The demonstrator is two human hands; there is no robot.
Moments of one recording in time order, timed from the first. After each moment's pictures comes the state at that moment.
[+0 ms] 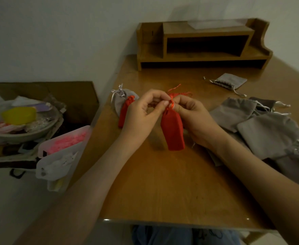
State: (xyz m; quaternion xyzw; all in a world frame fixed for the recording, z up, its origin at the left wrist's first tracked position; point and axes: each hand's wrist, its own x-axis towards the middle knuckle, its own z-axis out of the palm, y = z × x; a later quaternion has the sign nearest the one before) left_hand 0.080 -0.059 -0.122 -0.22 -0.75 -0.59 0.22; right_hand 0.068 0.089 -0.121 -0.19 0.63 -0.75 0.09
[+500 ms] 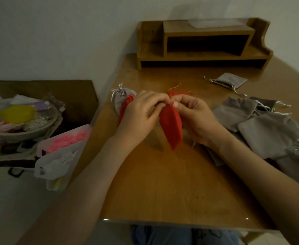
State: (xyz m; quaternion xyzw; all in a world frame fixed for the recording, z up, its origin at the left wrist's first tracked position) left_hand 0.077 -0.070 -0.121 -0.28 -0.83 -0.34 0.34; right_hand 0.066 0.093 -0.122 -0.20 0.57 -0.78 0.12
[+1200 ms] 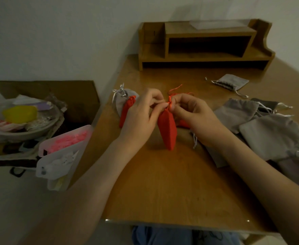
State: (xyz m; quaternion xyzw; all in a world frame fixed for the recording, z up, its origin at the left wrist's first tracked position) left_hand 0.080 -0.065 -0.125 -0.22 -0.82 -0.41 0.33; right_hand 0.070 0.092 -0.117 -0.23 0.69 -0.69 0.07
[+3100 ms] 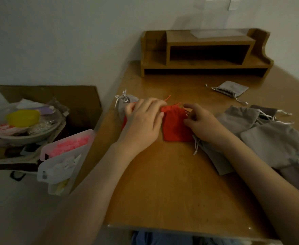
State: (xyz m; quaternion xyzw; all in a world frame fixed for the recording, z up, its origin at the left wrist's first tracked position) left_hand 0.076 -0.075 -0.129 -0.19 -0.92 -0.18 0.30; right_hand 0.049 0.110 -0.122 -0.09 0.91 -0.41 0.02
